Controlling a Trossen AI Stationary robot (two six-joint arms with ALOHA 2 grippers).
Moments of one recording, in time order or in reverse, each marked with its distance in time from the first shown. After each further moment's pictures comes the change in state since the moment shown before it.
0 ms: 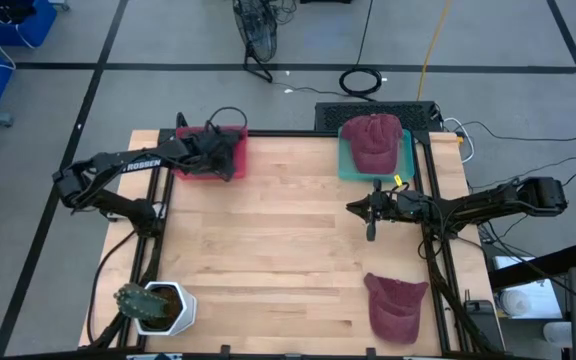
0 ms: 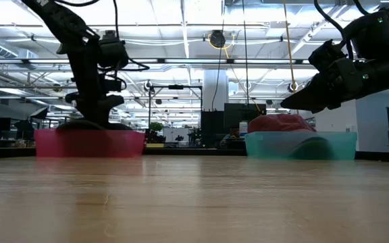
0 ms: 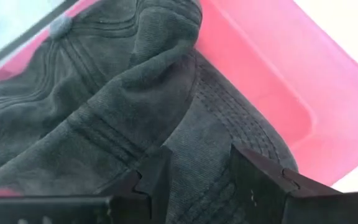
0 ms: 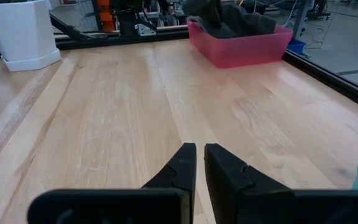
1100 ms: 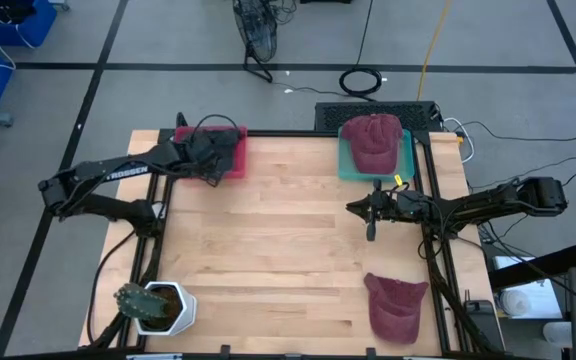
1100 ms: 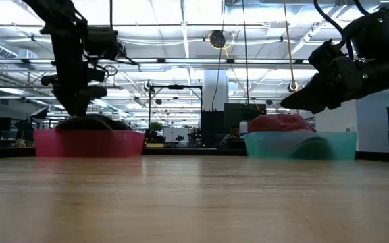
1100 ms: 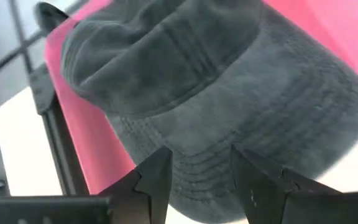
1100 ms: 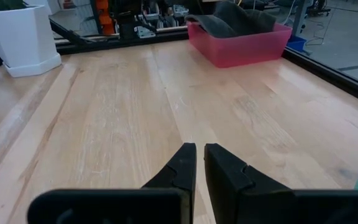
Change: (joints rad) left arm -0.094 -0.141 0.015 -0.295 -0.155 -0.211; right arm 0.000 0.000 0.000 0.003 0.000 0.030
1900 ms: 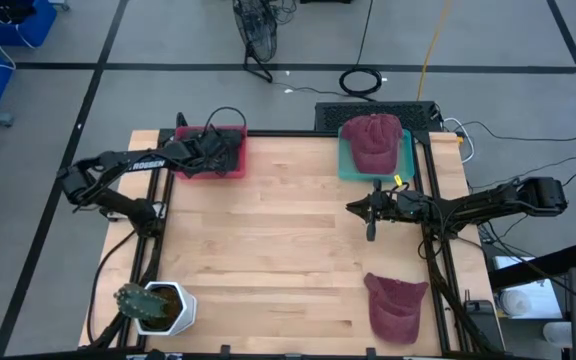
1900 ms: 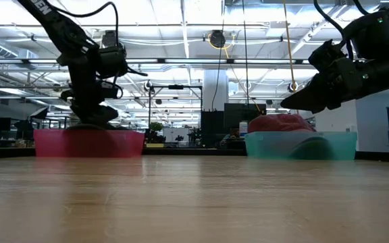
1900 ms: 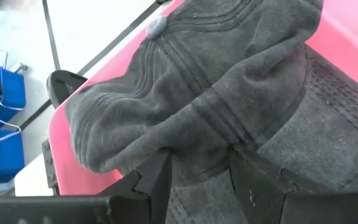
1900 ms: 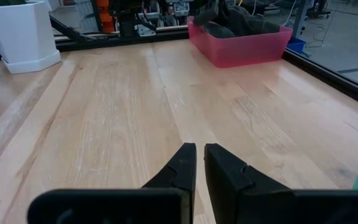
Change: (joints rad) left arm 0.111 0.193 -0.075 0.431 -0.103 0.282; right arm 0.000 0.000 0.000 -0.002 0.000 -0.019
